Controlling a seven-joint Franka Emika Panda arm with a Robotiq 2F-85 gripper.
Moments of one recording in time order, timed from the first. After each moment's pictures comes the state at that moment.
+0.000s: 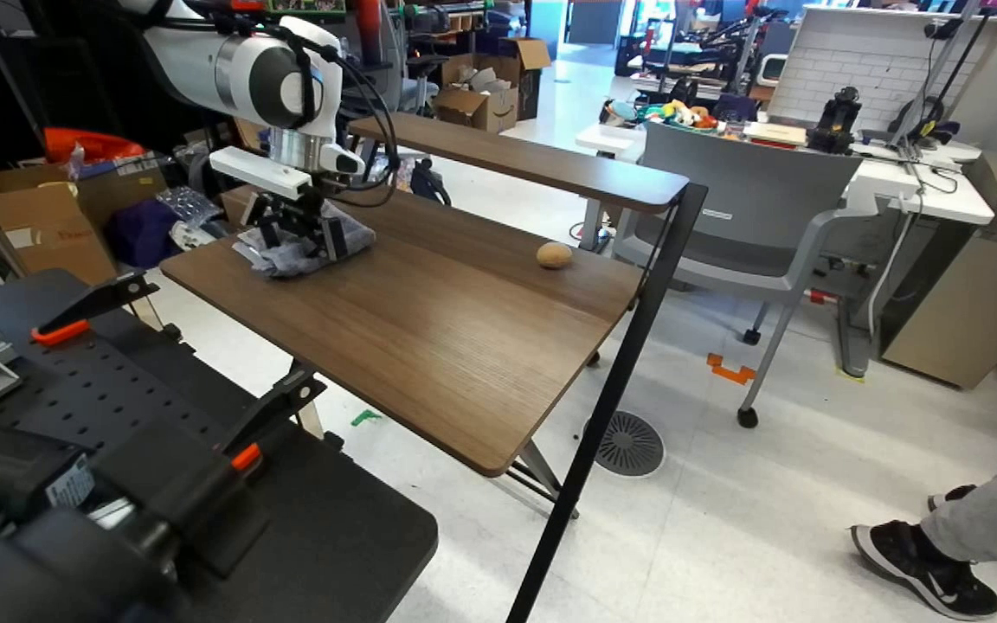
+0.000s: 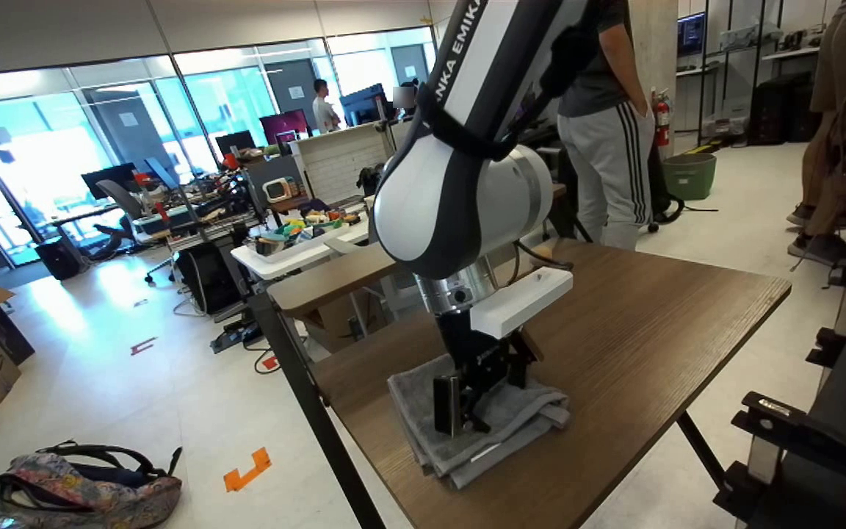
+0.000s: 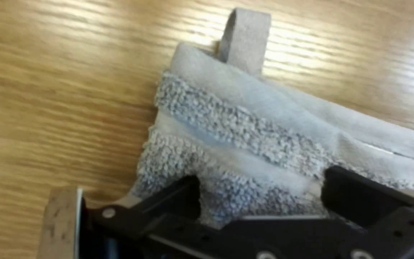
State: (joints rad) arm 0.22 1.04 0.11 -1.53 0.03 2.28 0.04
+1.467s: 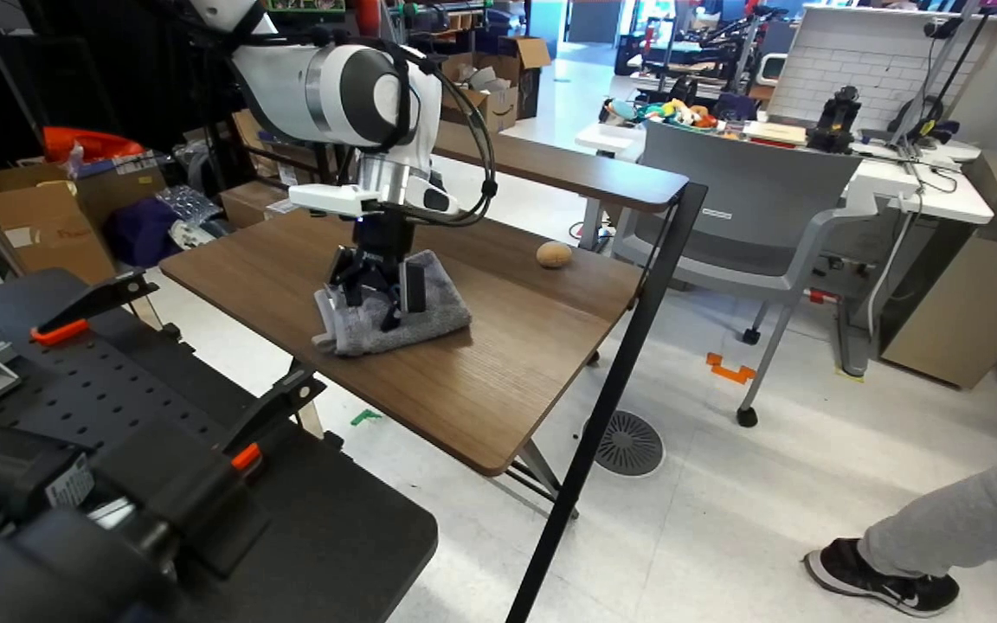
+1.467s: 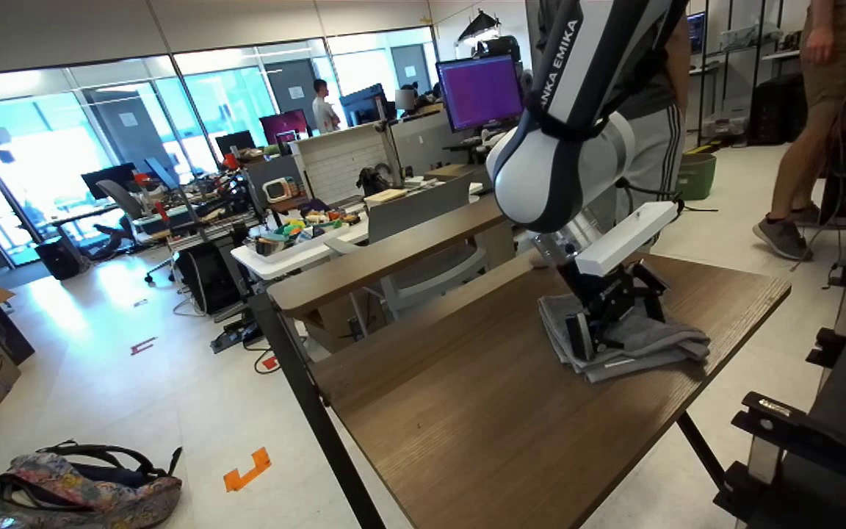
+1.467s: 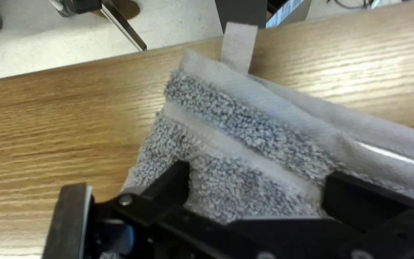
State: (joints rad) arm 0.14 0.99 -0.11 -1.62 -0.05 2.09 0.22
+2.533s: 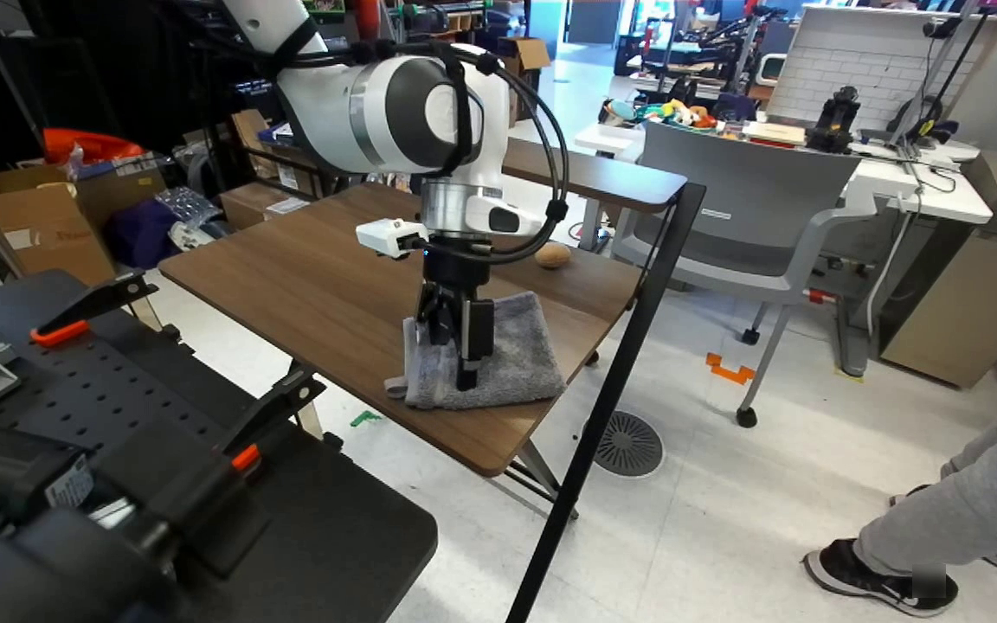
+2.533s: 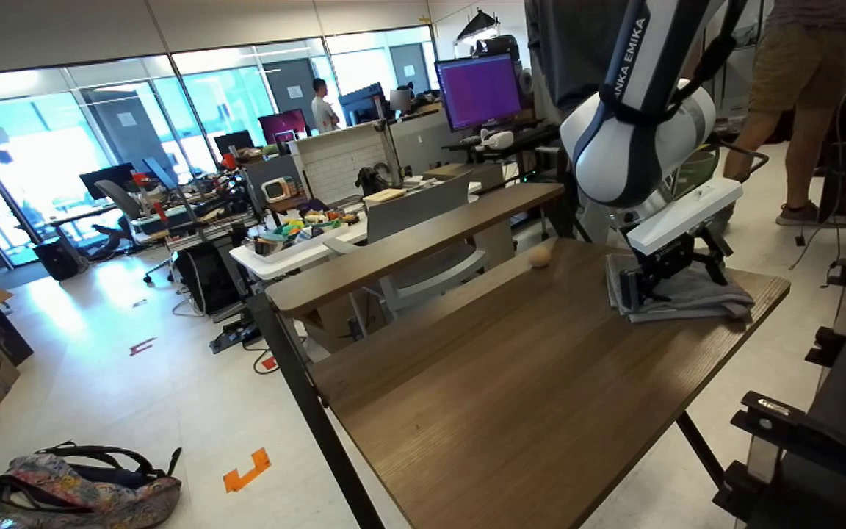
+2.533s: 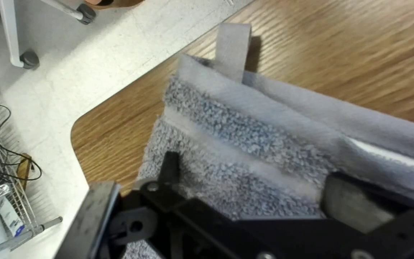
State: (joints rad) arm 0.10 0.95 -0.28 -1.76 -0.05 2.31 0.44
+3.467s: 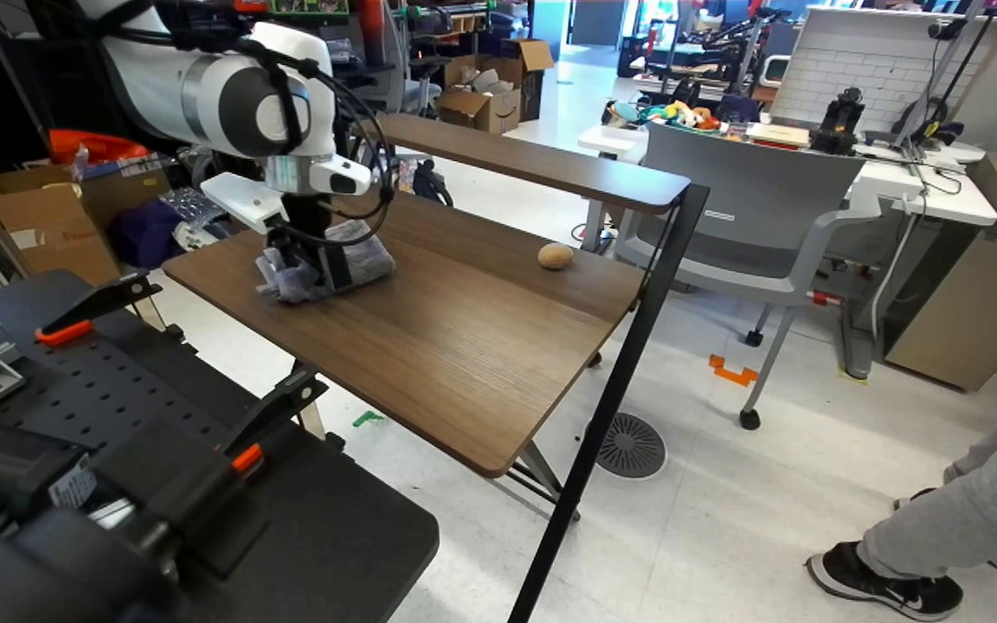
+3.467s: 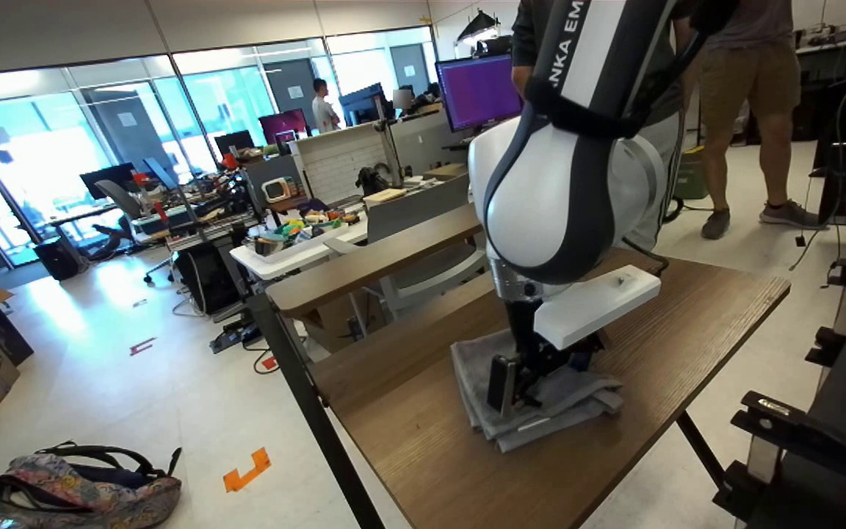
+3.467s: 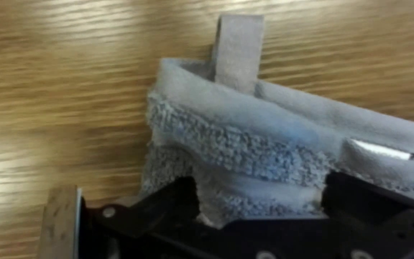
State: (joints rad) arm 0.17 0.88 0.07 -1.90 0.00 2.67 0.29
